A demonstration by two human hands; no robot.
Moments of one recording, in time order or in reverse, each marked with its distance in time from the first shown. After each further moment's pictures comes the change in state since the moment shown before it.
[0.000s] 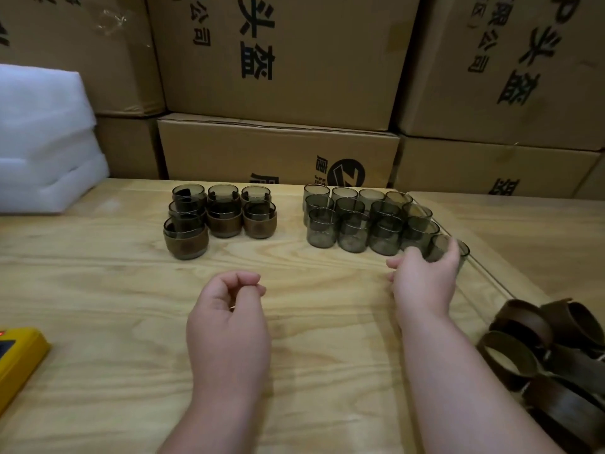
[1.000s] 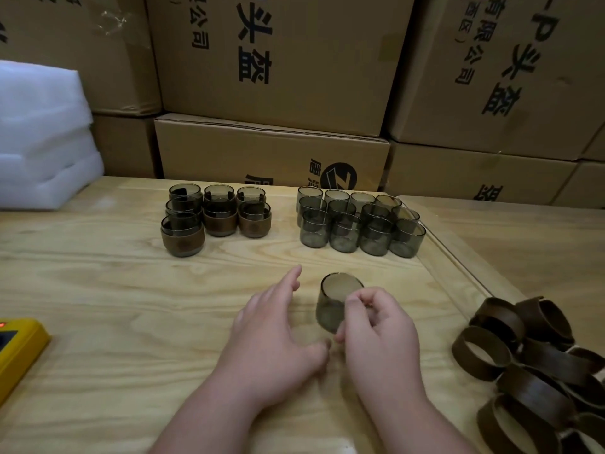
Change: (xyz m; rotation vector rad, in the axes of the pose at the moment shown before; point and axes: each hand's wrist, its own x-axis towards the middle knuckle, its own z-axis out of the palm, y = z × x) left_hand -0.011 0.004 0.000 0.691 -0.756 0.190; right_hand -0.095 0.030 -0.043 -0.182 -0.420 -0.357
